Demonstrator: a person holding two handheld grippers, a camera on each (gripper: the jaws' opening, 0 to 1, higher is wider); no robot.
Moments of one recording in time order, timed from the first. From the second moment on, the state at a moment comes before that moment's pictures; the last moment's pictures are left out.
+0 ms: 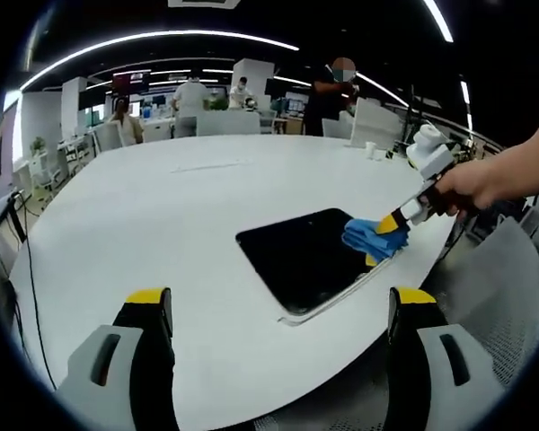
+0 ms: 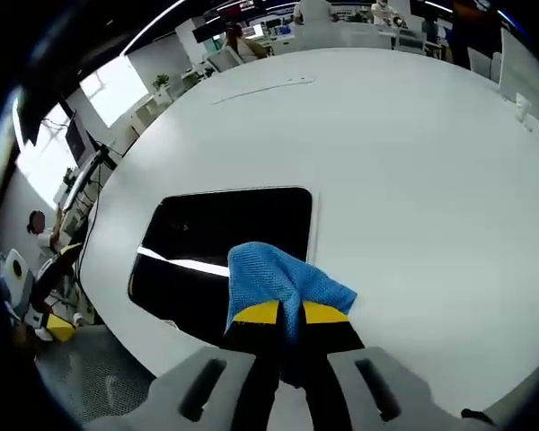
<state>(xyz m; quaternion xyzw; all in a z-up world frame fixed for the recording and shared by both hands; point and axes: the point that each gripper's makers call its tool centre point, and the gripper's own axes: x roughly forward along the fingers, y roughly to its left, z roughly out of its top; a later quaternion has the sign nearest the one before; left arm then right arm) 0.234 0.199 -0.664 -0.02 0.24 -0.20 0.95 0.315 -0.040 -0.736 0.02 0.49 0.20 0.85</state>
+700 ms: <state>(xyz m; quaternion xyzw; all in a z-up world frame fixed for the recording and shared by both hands) 0.234 0.197 -0.665 -0.02 0.24 -0.20 0.95 0.300 -0.043 -0.737 0.03 0.50 0.18 0.85</state>
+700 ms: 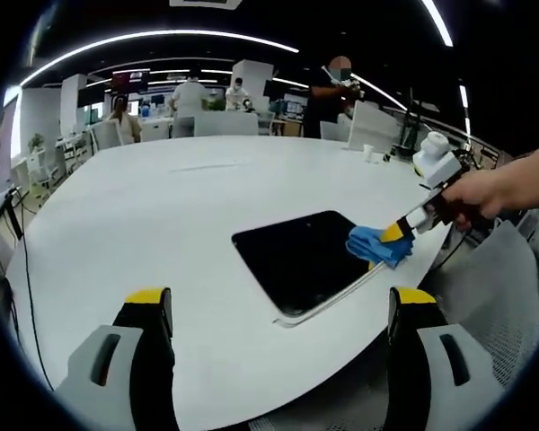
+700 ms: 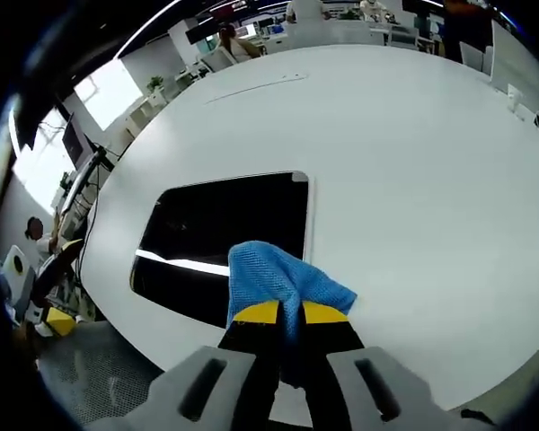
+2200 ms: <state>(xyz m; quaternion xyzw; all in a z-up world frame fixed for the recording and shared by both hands) 0.230 0.191 -0.667 -0.02 0.25 -0.22 0.94 0.298 0.014 -0.737 0.04 0.51 0.17 0.84</state>
